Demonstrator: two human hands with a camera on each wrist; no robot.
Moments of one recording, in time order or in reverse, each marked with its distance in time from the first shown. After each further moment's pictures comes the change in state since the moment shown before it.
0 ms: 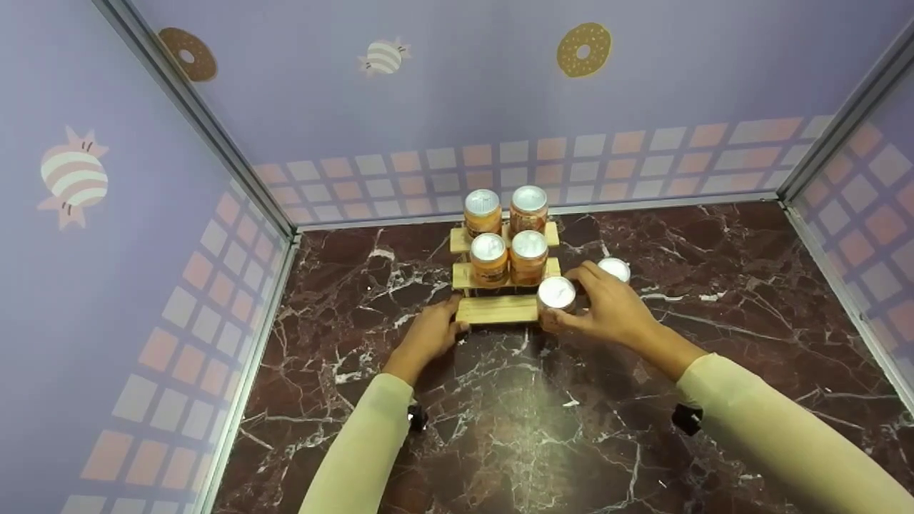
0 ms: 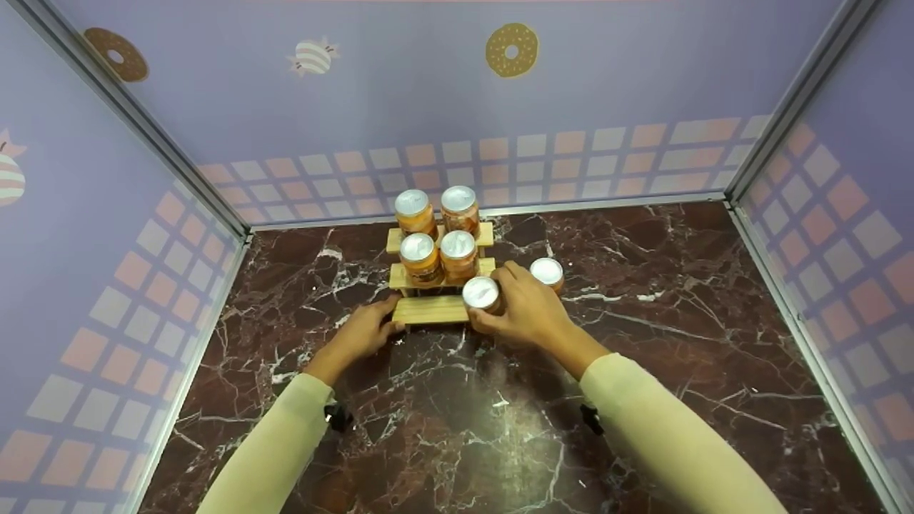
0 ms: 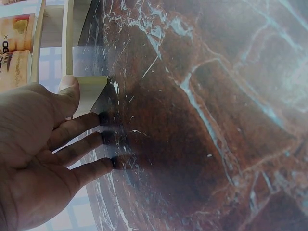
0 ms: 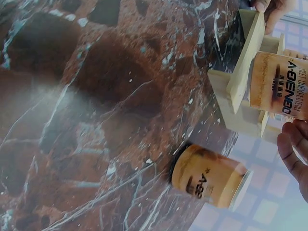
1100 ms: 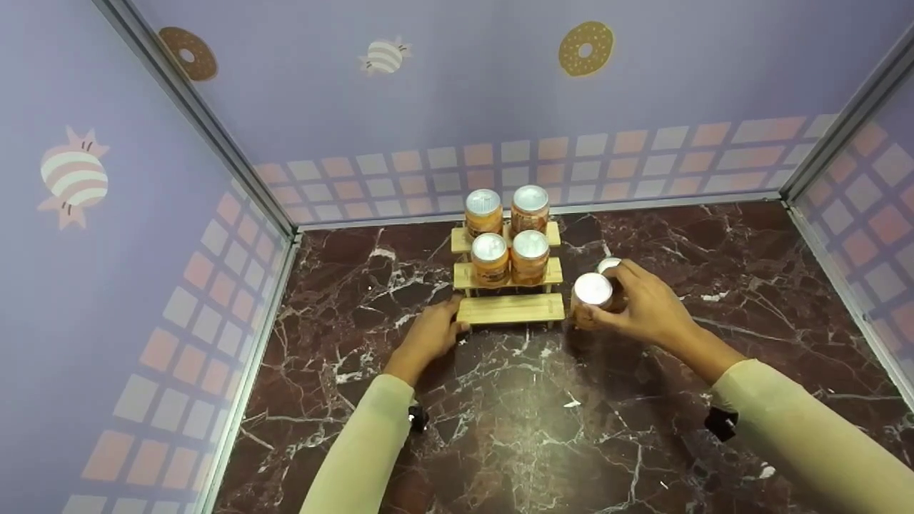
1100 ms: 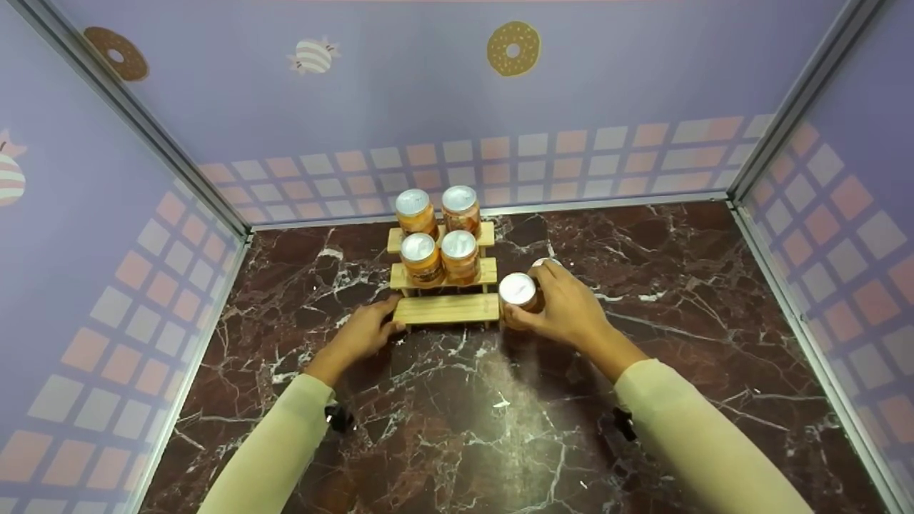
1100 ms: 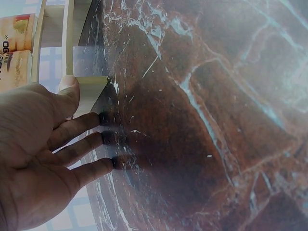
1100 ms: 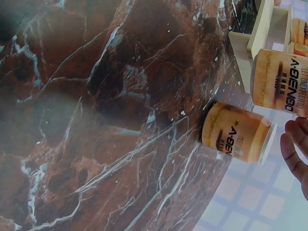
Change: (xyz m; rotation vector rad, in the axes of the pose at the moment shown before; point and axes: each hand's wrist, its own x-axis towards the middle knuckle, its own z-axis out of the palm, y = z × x) left_hand -0.002 0.005 -0.001 0.004 0.007 -0.026; right_hand -0.023 0.040 -0.020 -0.026 0.034 0.057
